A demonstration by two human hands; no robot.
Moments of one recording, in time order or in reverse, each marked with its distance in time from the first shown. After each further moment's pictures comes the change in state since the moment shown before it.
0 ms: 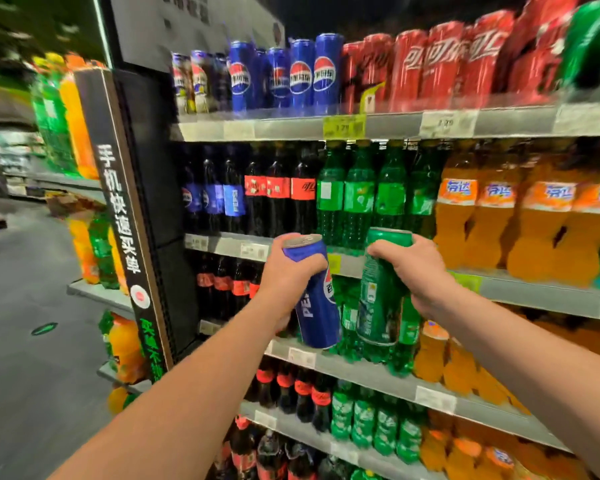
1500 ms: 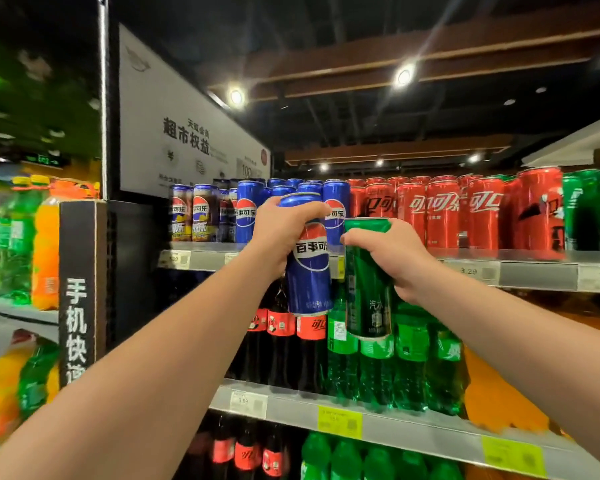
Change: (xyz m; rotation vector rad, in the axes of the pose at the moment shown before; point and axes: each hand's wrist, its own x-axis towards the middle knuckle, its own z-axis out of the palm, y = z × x) left_hand 0.183 0.204 -0.011 -0.147 -0.135 0.268; right_hand 0.107 -0.188 0.090 -0.004 -0.060 -0.297
